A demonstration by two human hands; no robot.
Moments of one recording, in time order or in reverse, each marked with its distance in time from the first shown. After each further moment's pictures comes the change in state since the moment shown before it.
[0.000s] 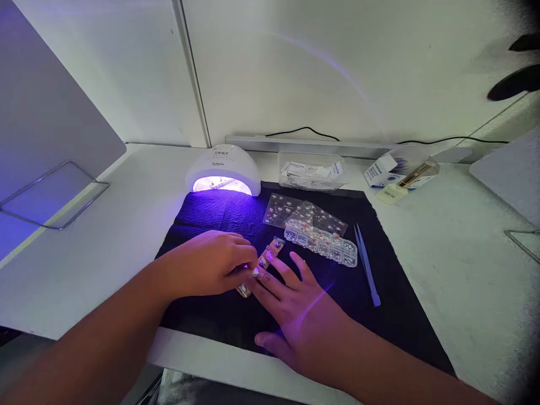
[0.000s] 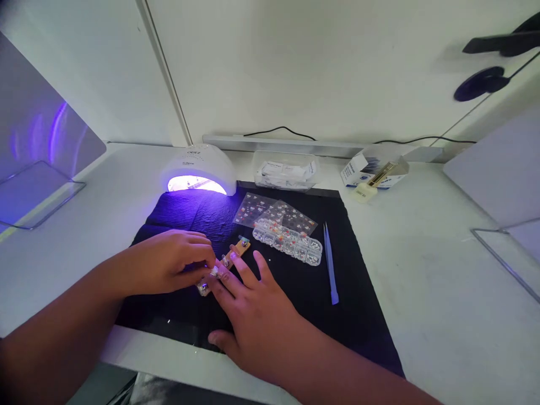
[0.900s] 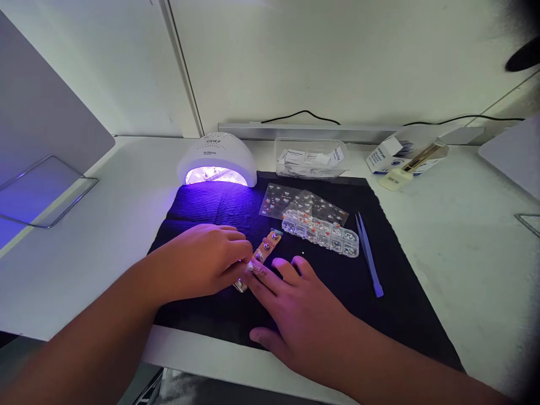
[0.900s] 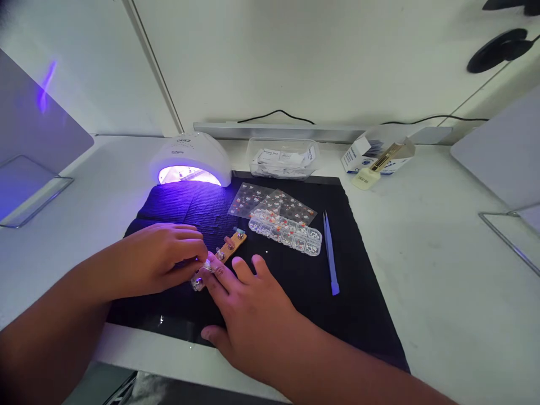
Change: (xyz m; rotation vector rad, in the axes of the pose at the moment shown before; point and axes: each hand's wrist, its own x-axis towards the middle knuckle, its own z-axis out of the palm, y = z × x) left_hand 0.000 0.009 -0.001 0.127 -0.008 -0.035; right_hand 0.000 -0.009 -0.002 -0.031 0.048 0.033
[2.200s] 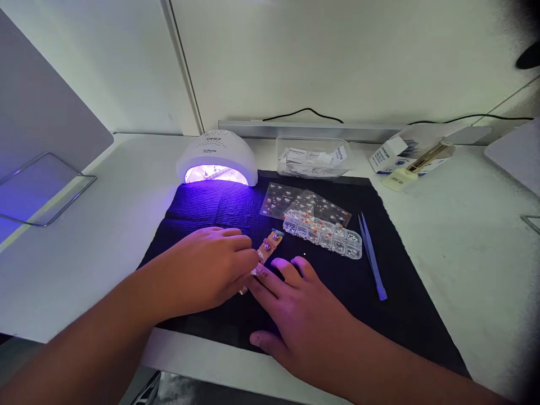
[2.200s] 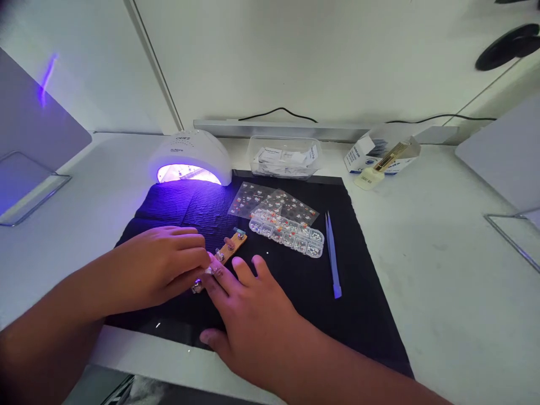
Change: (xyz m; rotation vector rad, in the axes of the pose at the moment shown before) left_hand -0.003 0.008 0.007 0.125 0.030 0.062; right_hand 0.002 -0.001 -0.004 0.050 -0.060 0.036
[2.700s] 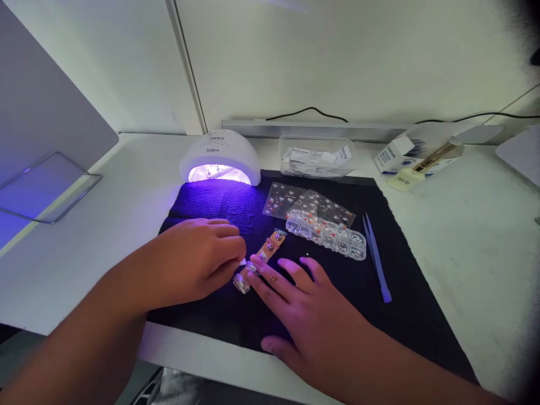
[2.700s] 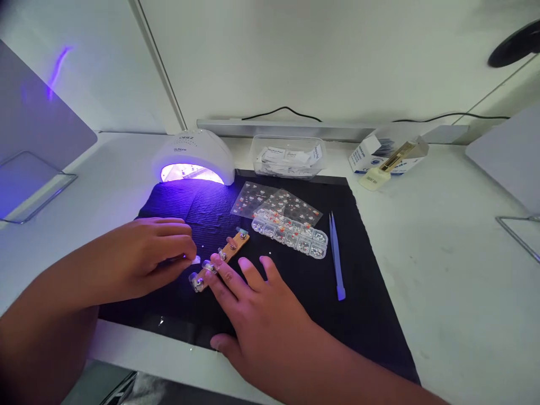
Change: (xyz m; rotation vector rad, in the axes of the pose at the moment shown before) left_hand -0.011 -0.007 -0.018 -0.077 0.025 -0.091; right_hand -0.010 0.007 -0.001 -0.102 0.094 -0.066
